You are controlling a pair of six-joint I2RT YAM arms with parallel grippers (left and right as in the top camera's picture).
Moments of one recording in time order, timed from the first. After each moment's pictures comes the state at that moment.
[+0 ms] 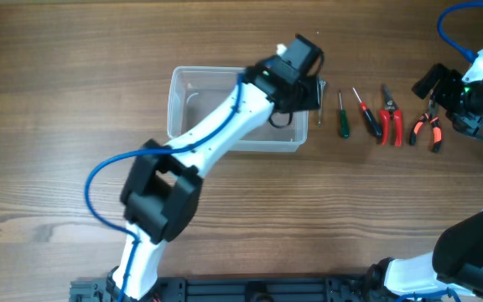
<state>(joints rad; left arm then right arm) -0.70 2.14 1.85 -0.67 0.17 -0.73 -0.40 1.66 1.51 -1.05 -0.24 0.21</state>
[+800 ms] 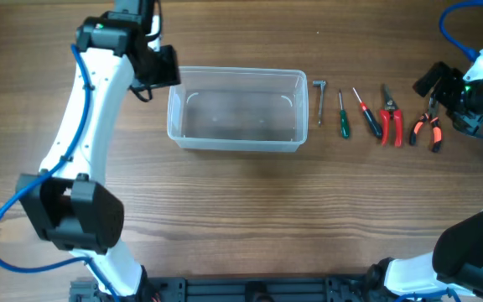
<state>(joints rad) -0.14 1.90 1.85 -1.21 0.05 -0.29 -0.40 1.66 1.51 -1.03 -0.24 0.23</state>
